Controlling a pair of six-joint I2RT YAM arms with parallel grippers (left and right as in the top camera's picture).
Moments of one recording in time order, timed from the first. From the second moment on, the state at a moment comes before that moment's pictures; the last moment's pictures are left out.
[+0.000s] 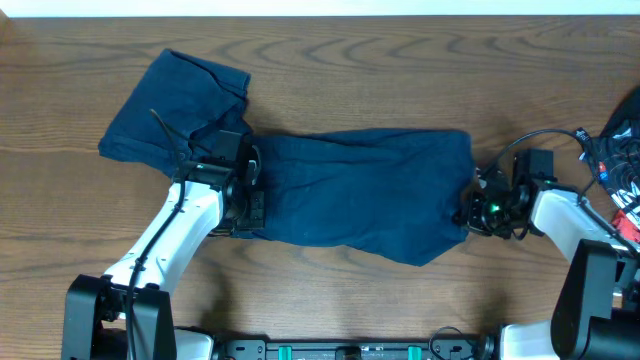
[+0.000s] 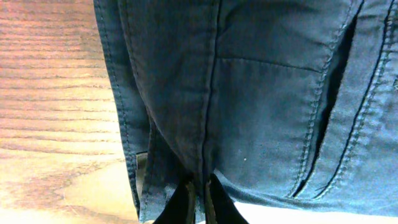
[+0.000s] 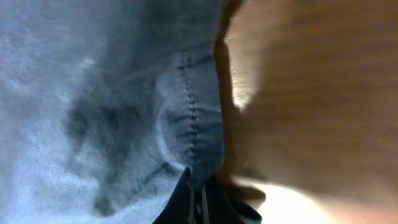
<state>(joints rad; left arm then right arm) -0.22 1.51 0.90 -0.87 0.07 -0.22 -0.19 1.62 0.75 -0.63 -0.45 0.10</state>
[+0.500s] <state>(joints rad) -0.22 1.51 0.90 -0.90 0.12 -0.22 -0.28 1.62 0.93 -0.87 -0.27 0.17</state>
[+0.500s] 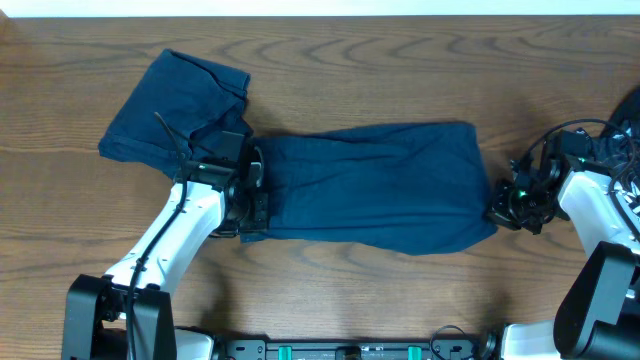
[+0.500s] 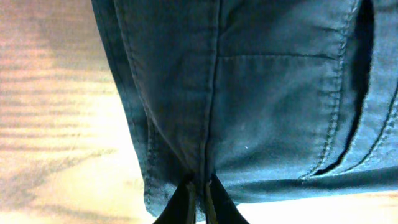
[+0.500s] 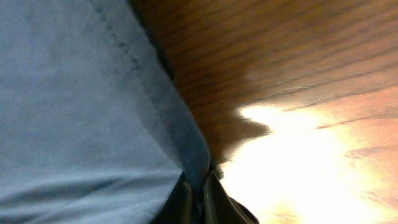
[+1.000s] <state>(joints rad) -0.22 1.51 1.05 -1.05 0.10 -0.20 -0.30 1.62 1.00 -0.77 -0.39 0.06</state>
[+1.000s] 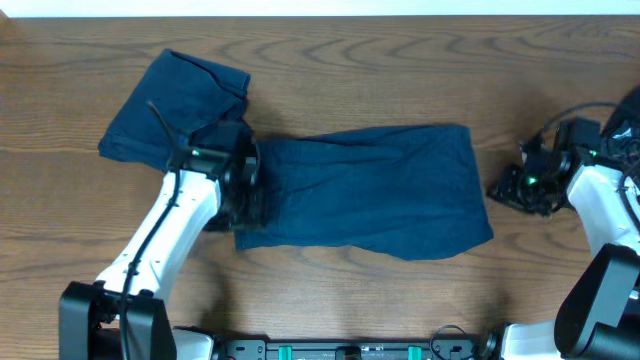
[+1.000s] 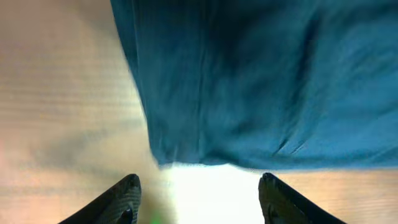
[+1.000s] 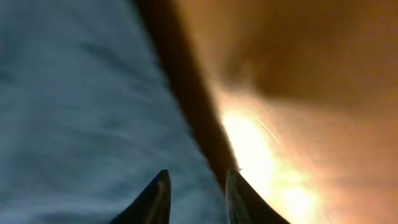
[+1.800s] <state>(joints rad) -0.22 1.71 1.05 -0.66 -0.04 -0.15 -0.25 1.84 1.01 -0.50 -0.52 0.00</state>
